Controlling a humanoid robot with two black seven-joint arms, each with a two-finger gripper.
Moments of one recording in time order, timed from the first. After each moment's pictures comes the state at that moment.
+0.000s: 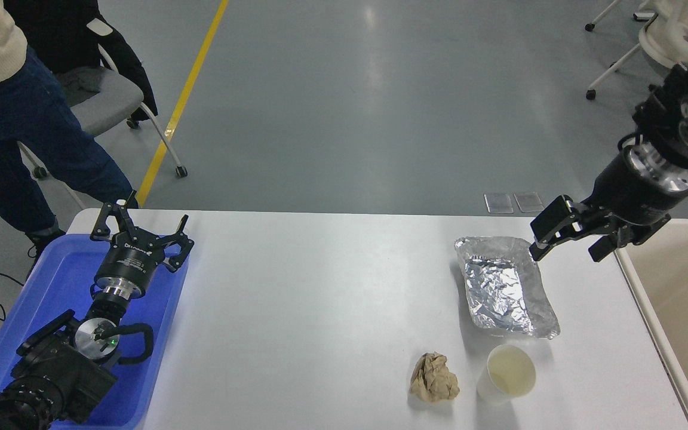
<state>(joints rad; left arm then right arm) -0.63 0.16 -0.86 -0.20 -0.21 -0.79 -0.29 1.95 -0.25 -1.48 1.21 -0.48 0.79 0.58</state>
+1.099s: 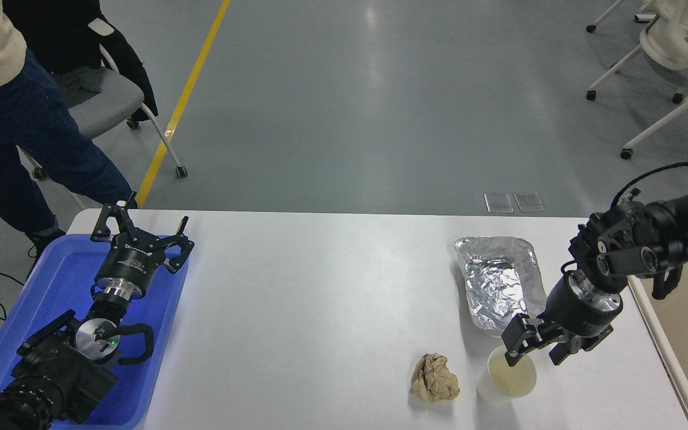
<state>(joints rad) -0.63 0.16 -0.86 -0.20 -0.21 -0.79 -0.29 1.59 -0.22 -1.38 1.19 -0.38 0.55 0.38</state>
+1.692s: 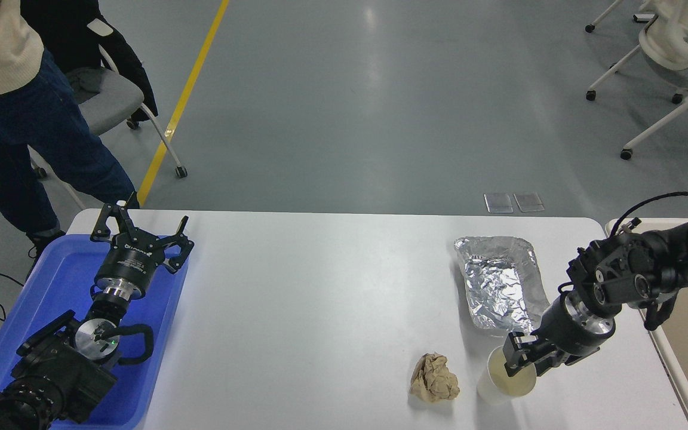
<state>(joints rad) -0.63 0.16 -0.86 -0.20 -0.21 -0.79 -0.29 1.51 -0.23 -1.37 1.19 -0.35 0.41 0.37</state>
